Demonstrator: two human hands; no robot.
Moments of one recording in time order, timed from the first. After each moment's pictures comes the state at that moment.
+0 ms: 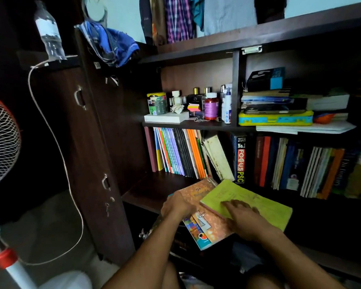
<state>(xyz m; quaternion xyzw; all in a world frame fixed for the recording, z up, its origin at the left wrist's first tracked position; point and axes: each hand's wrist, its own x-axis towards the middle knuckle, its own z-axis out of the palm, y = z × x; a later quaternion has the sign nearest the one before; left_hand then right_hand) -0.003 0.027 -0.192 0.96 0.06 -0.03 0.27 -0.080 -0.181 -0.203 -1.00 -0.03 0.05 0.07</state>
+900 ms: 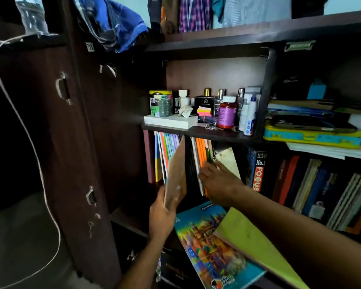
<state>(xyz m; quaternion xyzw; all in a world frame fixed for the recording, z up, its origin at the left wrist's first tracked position) 0.088 0.077 -0.230 0.81 -0.07 0.22 0.54 0.081 -0.124 -0.110 -0.95 -0.18 -0.07 -0.23</state>
